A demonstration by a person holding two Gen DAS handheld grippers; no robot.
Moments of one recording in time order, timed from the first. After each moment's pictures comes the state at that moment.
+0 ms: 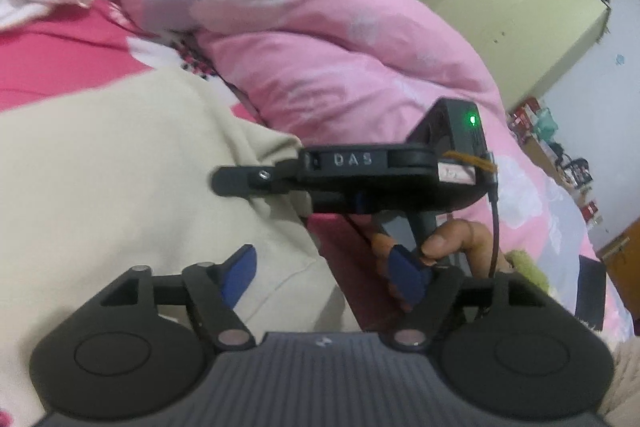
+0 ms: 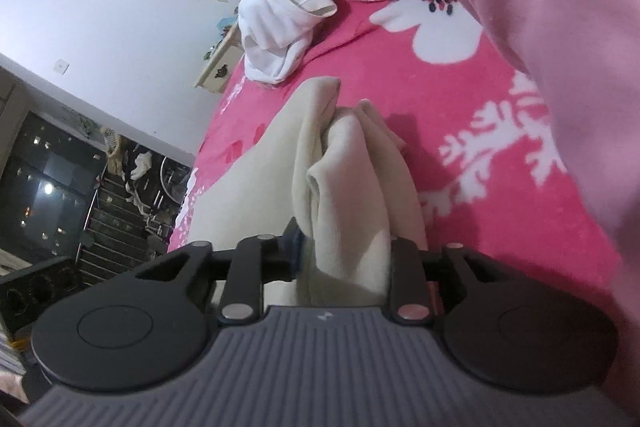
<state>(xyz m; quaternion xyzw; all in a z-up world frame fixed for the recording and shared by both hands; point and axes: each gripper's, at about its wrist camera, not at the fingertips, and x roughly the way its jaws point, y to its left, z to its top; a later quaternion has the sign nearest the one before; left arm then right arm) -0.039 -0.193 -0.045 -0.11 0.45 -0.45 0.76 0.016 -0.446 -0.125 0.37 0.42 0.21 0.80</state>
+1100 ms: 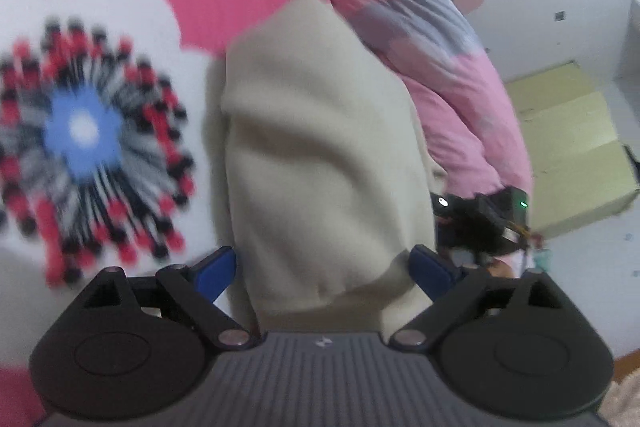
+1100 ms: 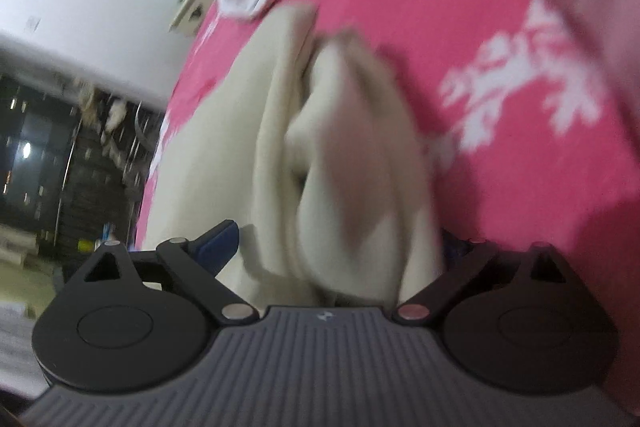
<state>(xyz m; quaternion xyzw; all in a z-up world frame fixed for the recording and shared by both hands) -0.051 -0.018 -0.133 -0.34 0.50 -0.34 0.72 0.008 -0.432 -0.135 0.31 0.51 0.24 0.77</state>
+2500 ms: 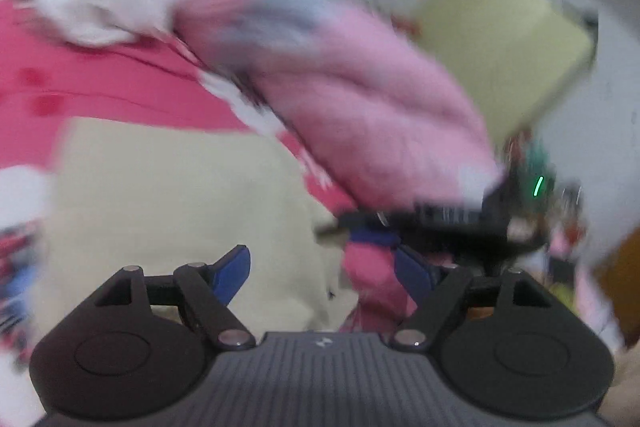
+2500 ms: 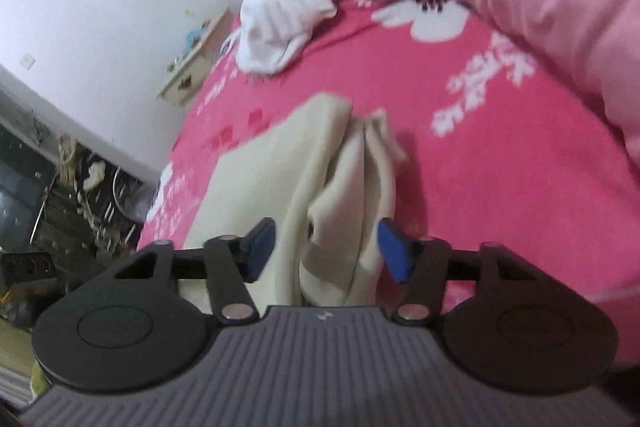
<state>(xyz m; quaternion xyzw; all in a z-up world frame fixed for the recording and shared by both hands) -0.069 -0.088 -0.025 -0.11 0.43 -0.45 0.78 -0.092 -0.387 -0.062 0.33 0.40 0.12 0.85</state>
